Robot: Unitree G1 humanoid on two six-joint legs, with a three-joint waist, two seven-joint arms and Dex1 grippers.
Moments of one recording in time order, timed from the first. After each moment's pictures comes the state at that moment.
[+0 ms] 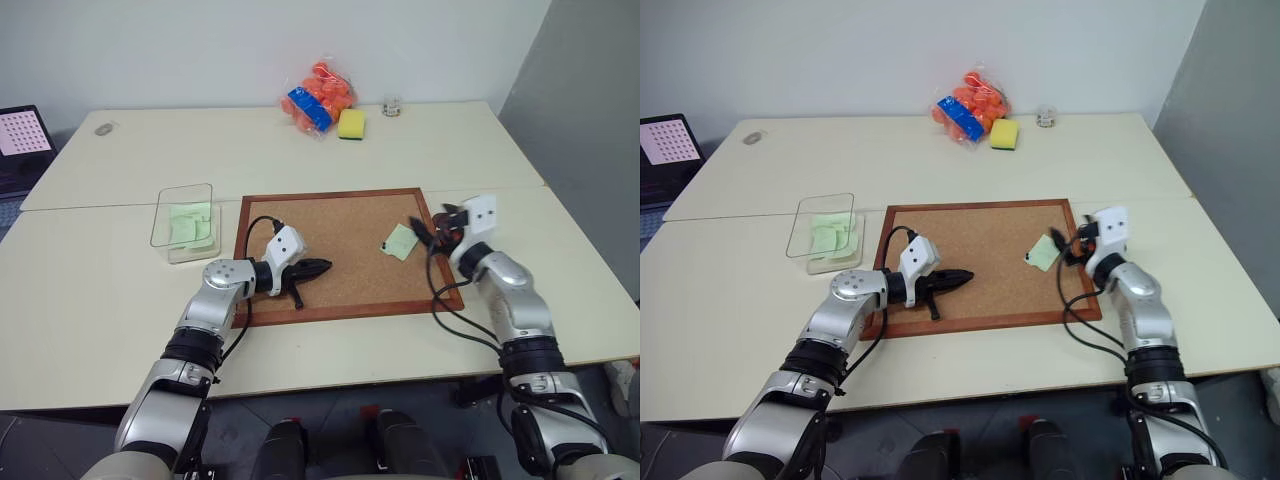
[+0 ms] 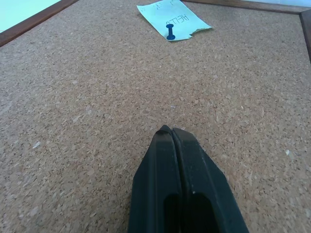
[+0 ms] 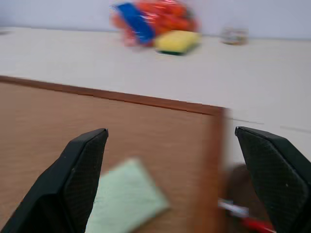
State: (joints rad) left arm -0.60 0.39 -0.15 0.54 -0.12 0.03 -1.01; right arm -0.50 -0.29 -0.03 0.29 0.25 0.12 0.53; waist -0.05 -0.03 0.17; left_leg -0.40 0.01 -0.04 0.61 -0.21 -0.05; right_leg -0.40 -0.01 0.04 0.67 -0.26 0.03
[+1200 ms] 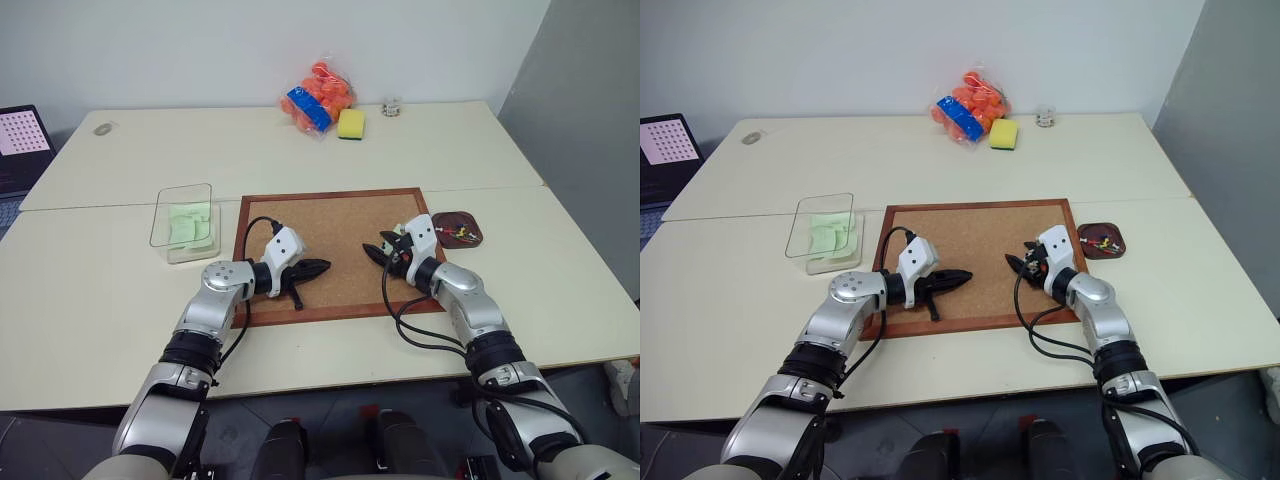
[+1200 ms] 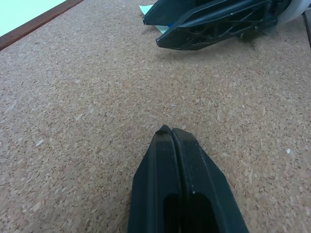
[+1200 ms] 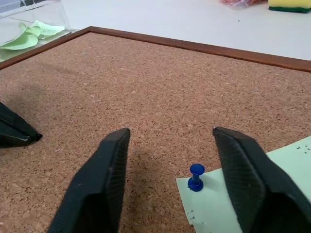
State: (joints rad) left arm -0.57 0.40 -0.15 0.51 -0.12 0.04 -0.99; right arm -0.59 -0.20 0.07 0.56 0.17 0.05 0.61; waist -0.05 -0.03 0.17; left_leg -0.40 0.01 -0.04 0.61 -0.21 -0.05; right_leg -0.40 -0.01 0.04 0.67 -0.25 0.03
